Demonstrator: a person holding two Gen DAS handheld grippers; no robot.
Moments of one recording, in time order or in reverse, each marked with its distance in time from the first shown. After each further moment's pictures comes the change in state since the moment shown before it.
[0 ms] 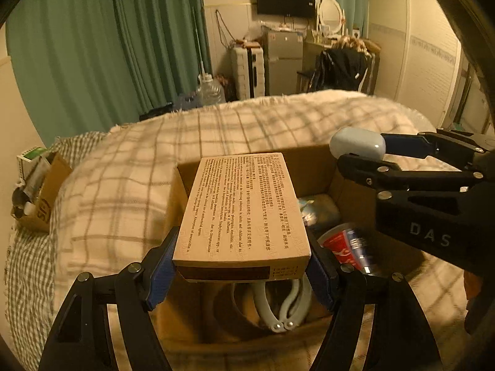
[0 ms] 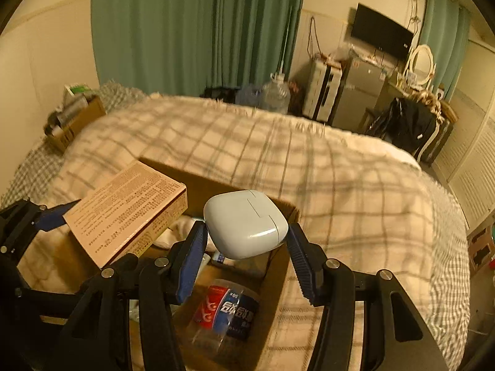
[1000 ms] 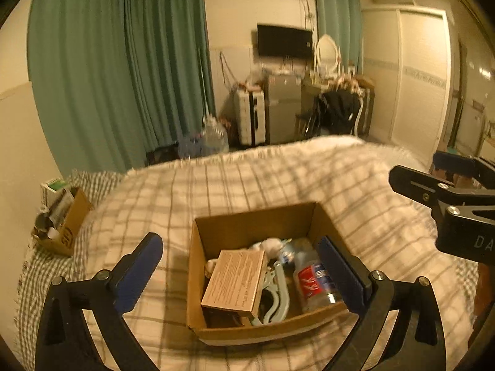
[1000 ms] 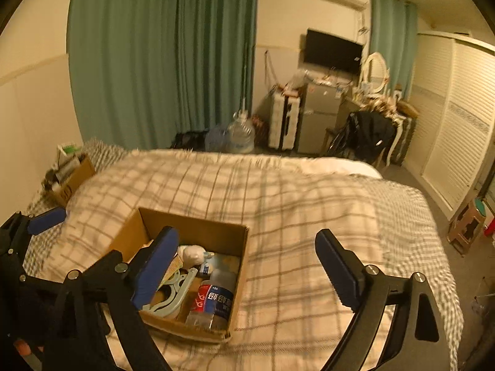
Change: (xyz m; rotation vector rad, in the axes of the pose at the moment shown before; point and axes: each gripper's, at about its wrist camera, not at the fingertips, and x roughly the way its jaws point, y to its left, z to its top) left arm -0.115 0.000 0.021 -0.021 -0.221 -0.001; right arm -0.145 -0.027 -0.013 0.166 -0.214 -0.117
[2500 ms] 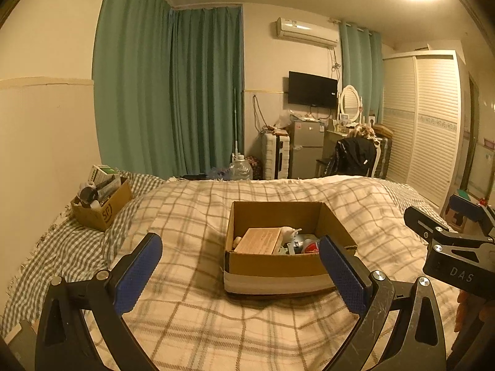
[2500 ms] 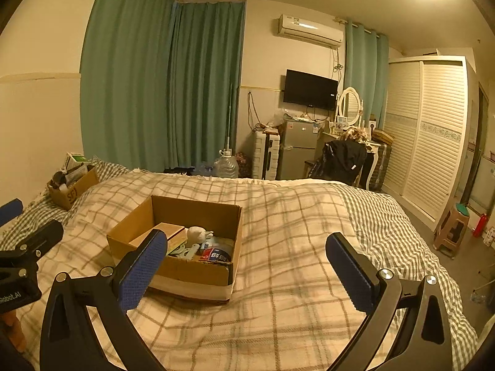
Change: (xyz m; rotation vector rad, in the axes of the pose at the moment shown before) left arm -0.108 0.014 -0.105 -0.120 -0.210 0.103; right arm -0.097 0.025 -0.115 0.014 -0.211 -0.081
